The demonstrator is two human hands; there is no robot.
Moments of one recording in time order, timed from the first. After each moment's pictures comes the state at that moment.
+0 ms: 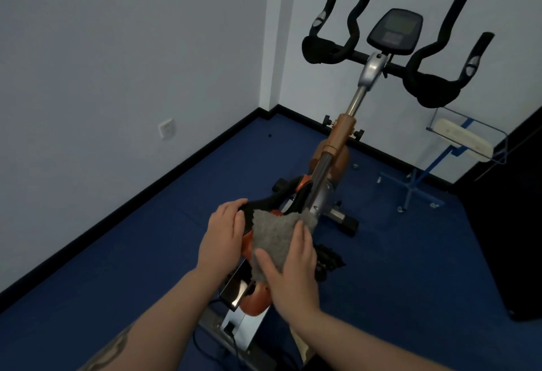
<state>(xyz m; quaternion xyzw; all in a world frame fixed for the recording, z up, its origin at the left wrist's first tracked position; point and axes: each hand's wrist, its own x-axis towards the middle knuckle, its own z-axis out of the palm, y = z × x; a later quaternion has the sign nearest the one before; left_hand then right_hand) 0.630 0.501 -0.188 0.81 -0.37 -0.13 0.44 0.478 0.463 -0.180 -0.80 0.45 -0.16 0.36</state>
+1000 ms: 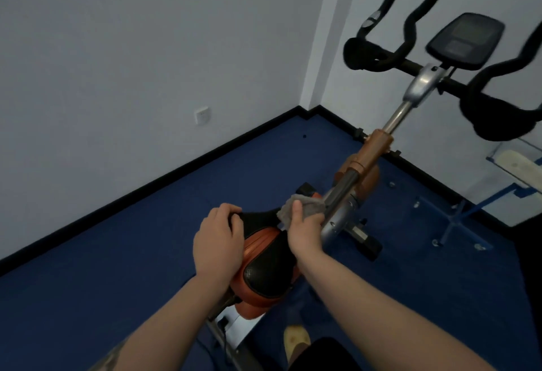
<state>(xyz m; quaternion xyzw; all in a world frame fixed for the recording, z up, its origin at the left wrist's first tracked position) 0.604 0.466 -0.170 0.90 -0.17 -0.03 0.40 0.549 0.324 -0.188 -0.64 0.53 -0.13 0.54</state>
